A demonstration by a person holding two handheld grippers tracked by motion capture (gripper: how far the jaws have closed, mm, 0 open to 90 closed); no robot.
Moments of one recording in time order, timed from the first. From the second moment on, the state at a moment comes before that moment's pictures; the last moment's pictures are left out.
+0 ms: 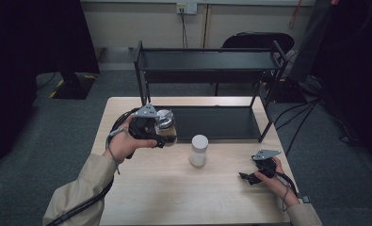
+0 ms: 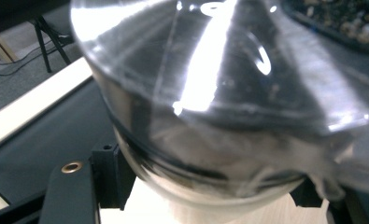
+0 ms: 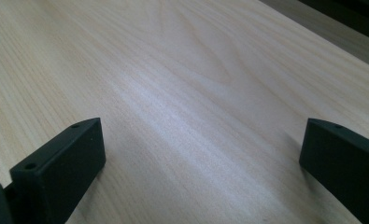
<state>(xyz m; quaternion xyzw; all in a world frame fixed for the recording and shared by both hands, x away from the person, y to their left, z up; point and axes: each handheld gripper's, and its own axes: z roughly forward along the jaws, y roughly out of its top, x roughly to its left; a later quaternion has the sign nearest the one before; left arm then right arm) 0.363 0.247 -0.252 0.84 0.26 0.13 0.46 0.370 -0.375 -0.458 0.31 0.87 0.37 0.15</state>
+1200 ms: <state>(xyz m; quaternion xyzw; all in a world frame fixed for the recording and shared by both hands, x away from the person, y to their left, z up) 0.437 0.194 -0.147 0.84 0.30 0.17 0.42 0.370 -0.375 -0.458 0.31 0.86 0.37 0.15</state>
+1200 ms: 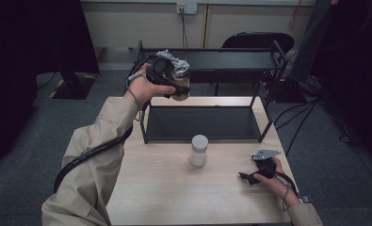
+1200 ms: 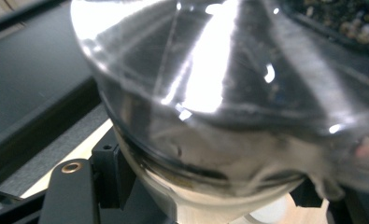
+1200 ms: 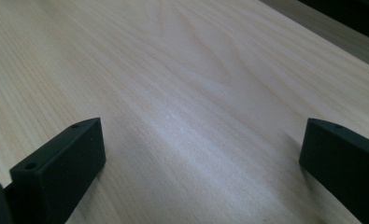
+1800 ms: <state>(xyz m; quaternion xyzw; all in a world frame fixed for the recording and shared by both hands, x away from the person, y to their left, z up) 0.481 0.172 -0.116 0.82 0.35 0.21 0.41 0.370 -0.375 -0.458 0.31 0.86 0.37 0.15</state>
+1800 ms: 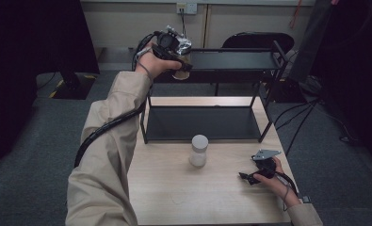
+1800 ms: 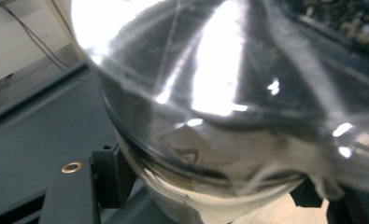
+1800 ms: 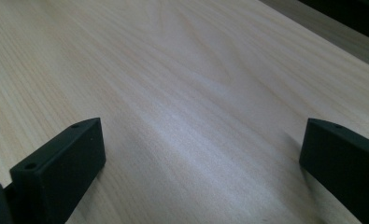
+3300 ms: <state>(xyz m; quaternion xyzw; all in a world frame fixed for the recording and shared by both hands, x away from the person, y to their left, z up) 0.526 0.168 -0.137 0.76 0.45 0.24 0.40 0.370 -0.375 -0.458 0.31 0.86 0.37 0.15</state>
